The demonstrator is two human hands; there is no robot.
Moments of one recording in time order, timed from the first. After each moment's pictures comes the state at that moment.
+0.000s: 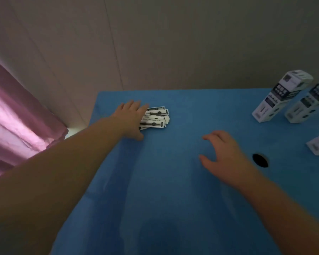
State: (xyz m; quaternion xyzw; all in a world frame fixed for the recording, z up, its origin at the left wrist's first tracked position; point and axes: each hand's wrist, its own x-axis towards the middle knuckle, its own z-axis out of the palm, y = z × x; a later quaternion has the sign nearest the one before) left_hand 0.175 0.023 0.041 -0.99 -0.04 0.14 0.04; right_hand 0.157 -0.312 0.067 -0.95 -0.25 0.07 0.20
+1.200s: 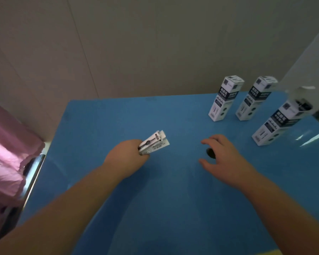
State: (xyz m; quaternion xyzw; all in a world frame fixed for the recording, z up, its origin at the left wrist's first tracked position) left_hand 0.097 -0.144 0.051 -0.96 -0.14 0.04 -0.24; right_hand 0.154 -0.435 0.089 -0.95 -0.23 0.06 0.19
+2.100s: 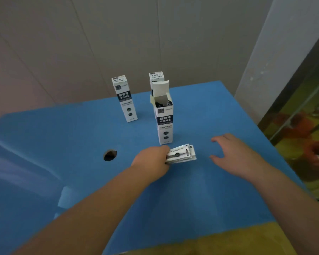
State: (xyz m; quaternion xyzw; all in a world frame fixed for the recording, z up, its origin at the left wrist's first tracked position) left_hand 0.239 -0.556 0.045 -0.99 -0.03 0.11 -0.12; right_hand 0.304 -0.810 0.076 -0.97 -0.18 0.11 0.14
